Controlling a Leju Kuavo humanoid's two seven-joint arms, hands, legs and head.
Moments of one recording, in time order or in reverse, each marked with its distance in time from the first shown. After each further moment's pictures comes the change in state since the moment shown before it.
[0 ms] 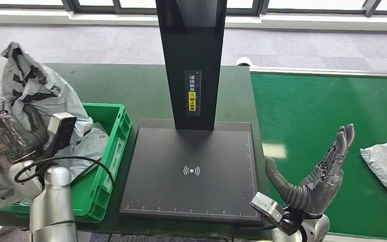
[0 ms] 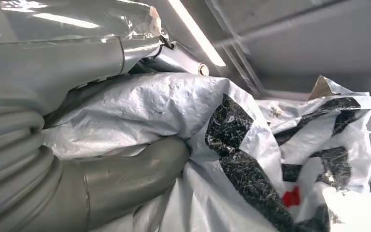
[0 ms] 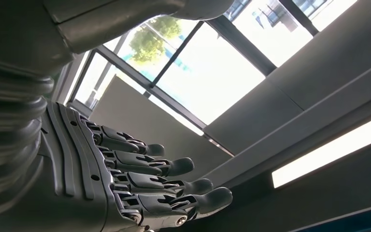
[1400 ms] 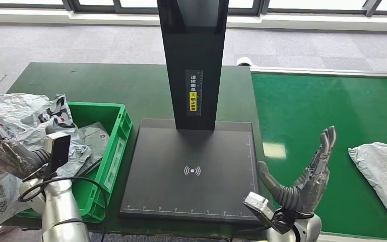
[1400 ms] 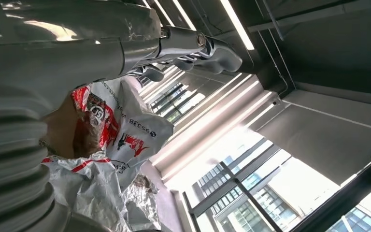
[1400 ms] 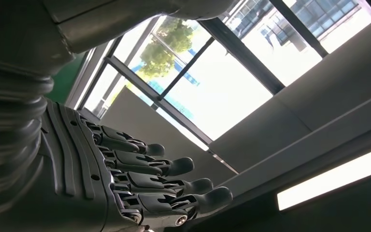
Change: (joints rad) left arm -0.057 -0.113 0.282 0.146 0.252 0.002 -0.410; right arm 0.002 0.001 -0.003 0.080 0.014 0.000 0.000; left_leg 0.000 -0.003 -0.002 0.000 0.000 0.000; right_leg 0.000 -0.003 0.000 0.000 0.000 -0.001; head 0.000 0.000
